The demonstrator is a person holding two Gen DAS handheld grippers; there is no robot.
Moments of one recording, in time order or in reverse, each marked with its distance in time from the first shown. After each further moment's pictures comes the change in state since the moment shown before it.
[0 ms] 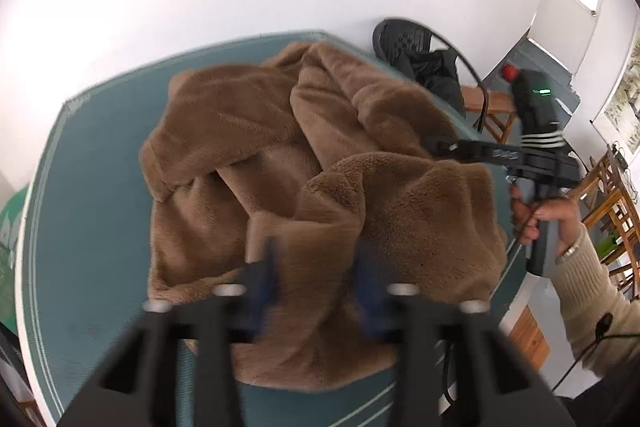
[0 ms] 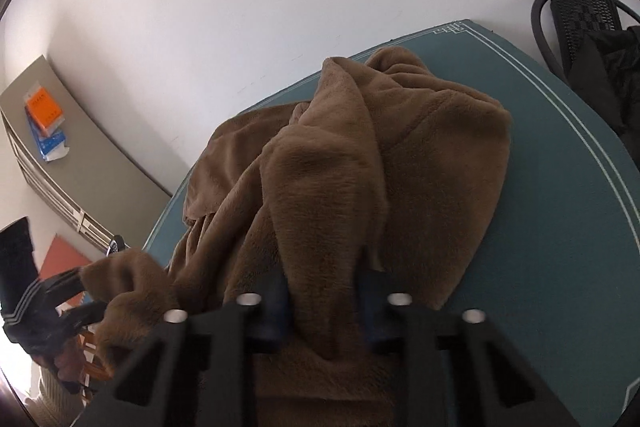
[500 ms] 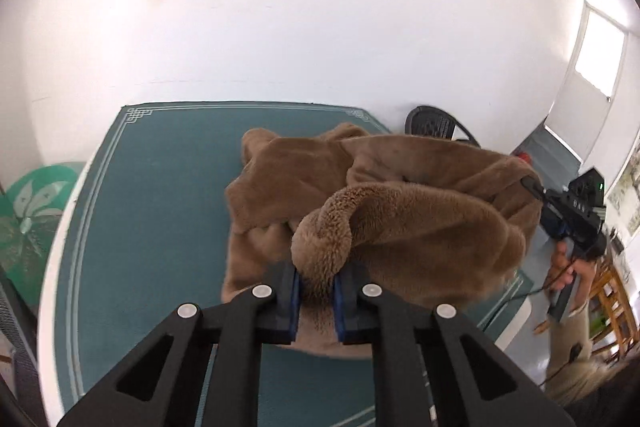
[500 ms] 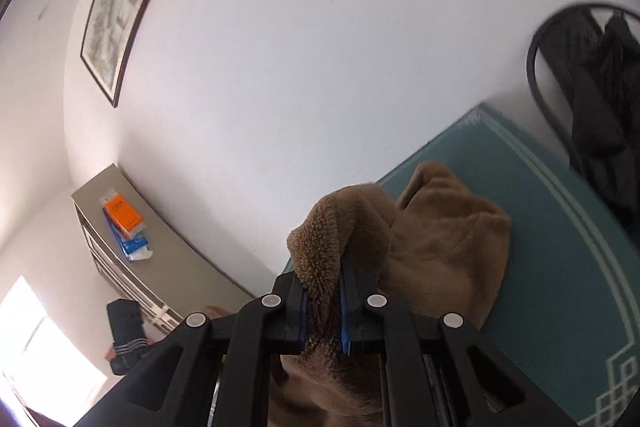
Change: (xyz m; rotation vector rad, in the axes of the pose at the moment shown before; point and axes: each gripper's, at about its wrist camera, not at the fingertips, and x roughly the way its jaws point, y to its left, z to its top) left arm -0.093 0.059 -0.019 -0.166 -0.229 0.024; right arm -0.137 -0.001 -0.005 0.132 -0.360 0.227
